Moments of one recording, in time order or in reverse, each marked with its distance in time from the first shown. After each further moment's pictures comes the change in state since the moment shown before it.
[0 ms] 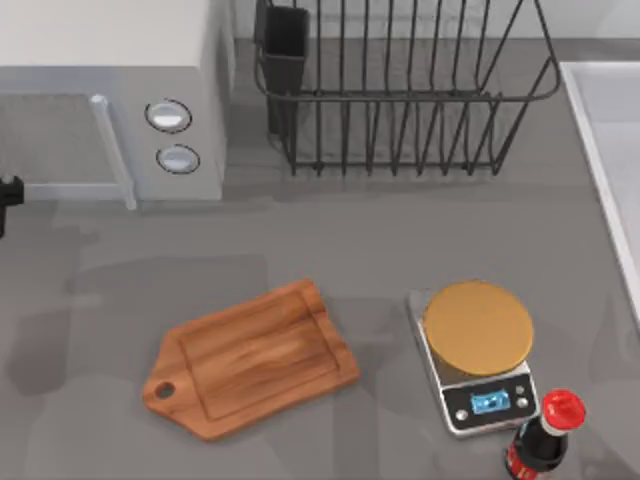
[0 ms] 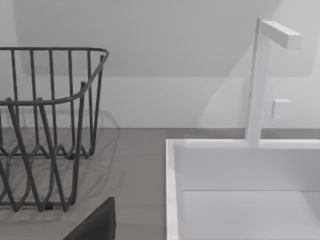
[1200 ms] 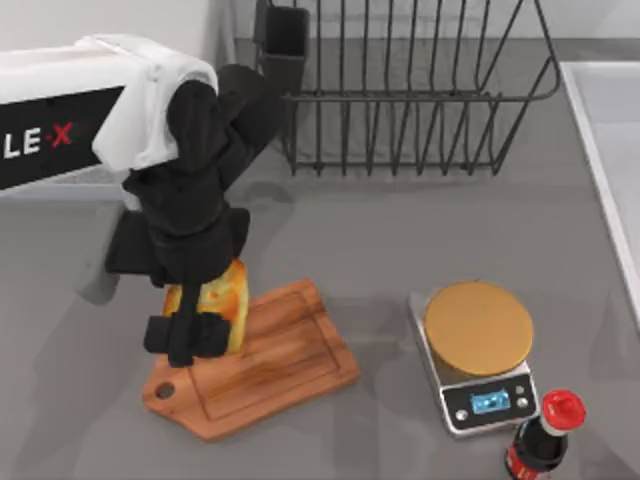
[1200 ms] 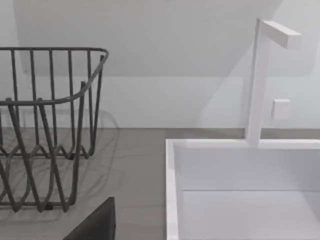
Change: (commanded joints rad) left arm -0.706 0.055 -0.013 0.073 0.004 -1.967; right arm 0.000 0.000 0.000 0.000 0.000 0.000
